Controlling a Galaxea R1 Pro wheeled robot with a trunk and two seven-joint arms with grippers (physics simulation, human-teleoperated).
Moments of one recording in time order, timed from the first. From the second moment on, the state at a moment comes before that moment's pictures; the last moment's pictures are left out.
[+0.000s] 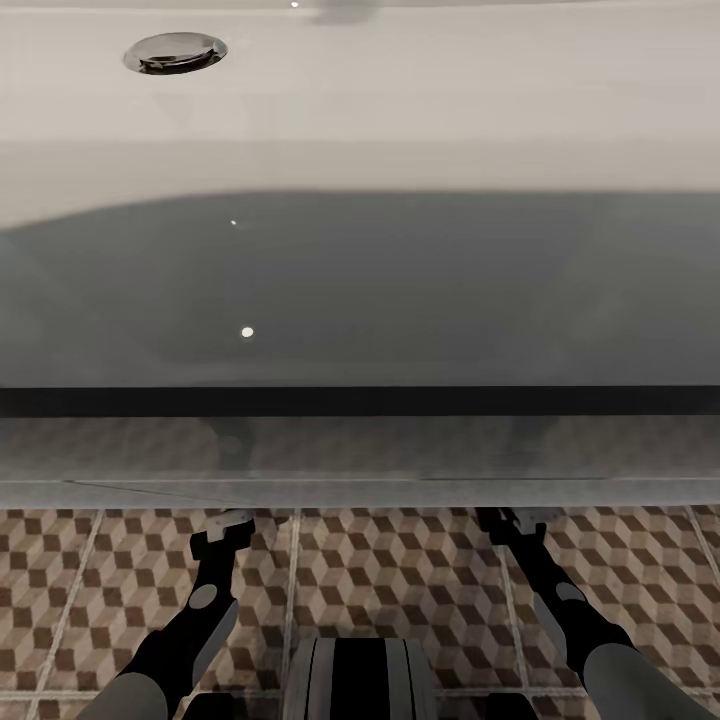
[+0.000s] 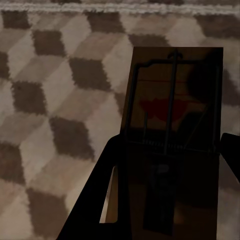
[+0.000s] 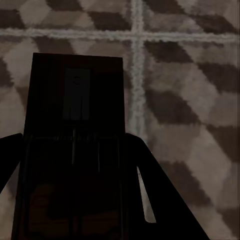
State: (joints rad) left arm -0.53 0.03 -0.19 -0.61 0.18 -0.33 0.36; right arm -0.65 -0.10 -0.24 -0.37 0.11 -0.53 0.22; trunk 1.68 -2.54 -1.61
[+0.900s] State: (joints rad) left arm -0.53 0.03 -0.19 -0.61 0.18 -0.33 0.36; right arm -0.65 -0.10 -0.24 -0.37 0.11 -0.53 0.21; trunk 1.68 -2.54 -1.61
